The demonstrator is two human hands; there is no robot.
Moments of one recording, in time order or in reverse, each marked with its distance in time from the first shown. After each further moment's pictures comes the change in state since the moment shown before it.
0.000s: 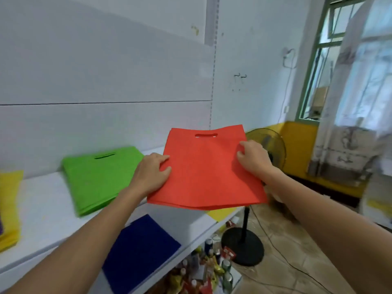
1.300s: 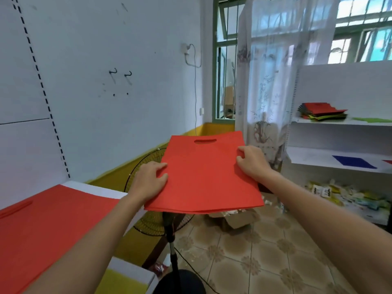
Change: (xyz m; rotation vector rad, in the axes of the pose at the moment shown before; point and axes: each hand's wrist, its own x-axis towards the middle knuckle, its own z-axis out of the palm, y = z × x) left_hand 0.376 0.292 0.401 -0.213 -0.198 0.331; right_hand 0.231 0.493 -0.008 -0.142 0.123 0.381
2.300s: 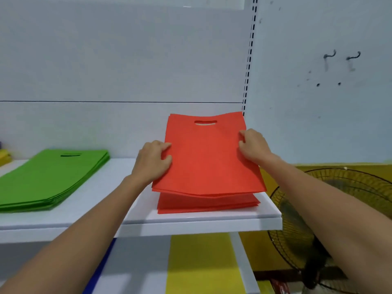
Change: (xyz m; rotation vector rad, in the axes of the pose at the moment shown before) left_hand -0.145 -0.074 -0.161 0.592 0.510 -0.832; right_hand 0.055 -0.325 0.162 0.514 -0.371 -0.923
